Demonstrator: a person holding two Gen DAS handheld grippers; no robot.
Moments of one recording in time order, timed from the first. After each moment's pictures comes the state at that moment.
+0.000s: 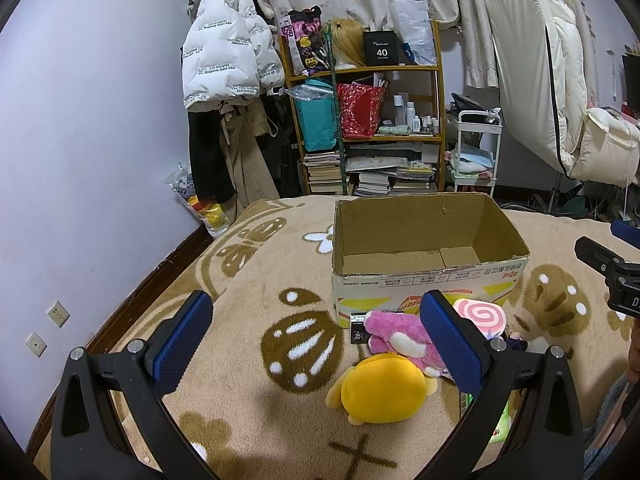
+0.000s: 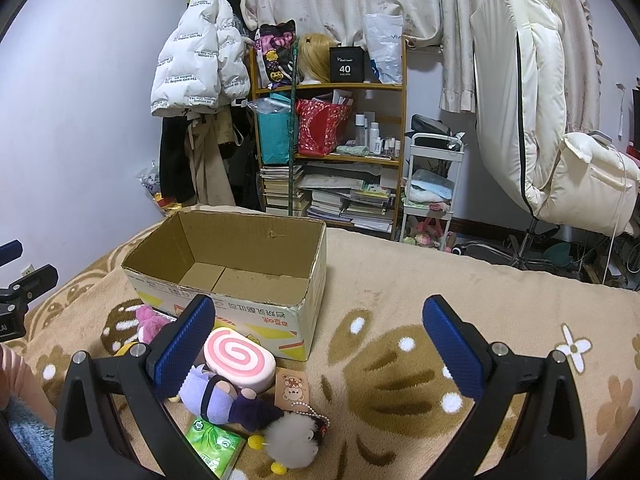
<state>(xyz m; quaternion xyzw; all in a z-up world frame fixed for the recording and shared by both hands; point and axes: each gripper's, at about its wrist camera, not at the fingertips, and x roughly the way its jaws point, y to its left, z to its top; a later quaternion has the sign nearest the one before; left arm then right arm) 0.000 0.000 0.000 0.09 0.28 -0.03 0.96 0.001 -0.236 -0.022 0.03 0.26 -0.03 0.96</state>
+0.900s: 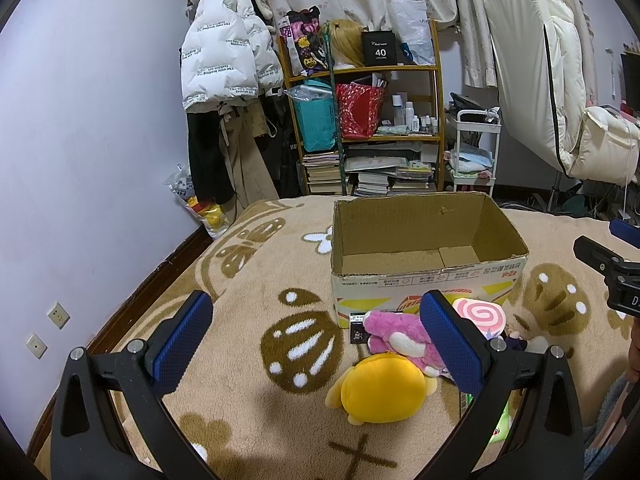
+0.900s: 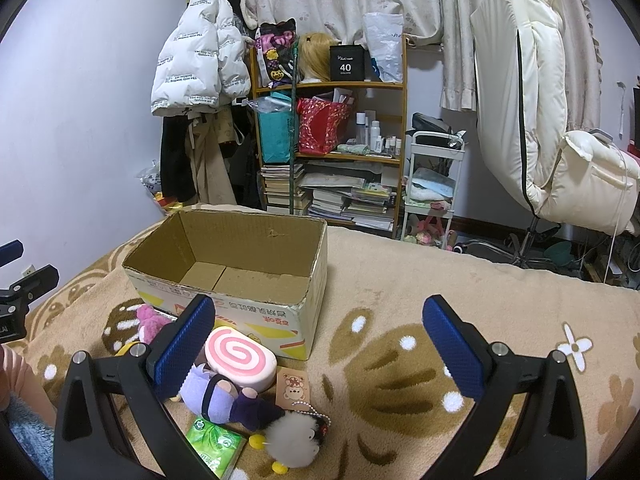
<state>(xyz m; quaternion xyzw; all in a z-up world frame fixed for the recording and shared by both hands) 0.000 0.001 0.001 0.09 0.27 -0.03 0.96 0.001 -0.236 -0.023 0.03 0.26 -0.03 0.96</state>
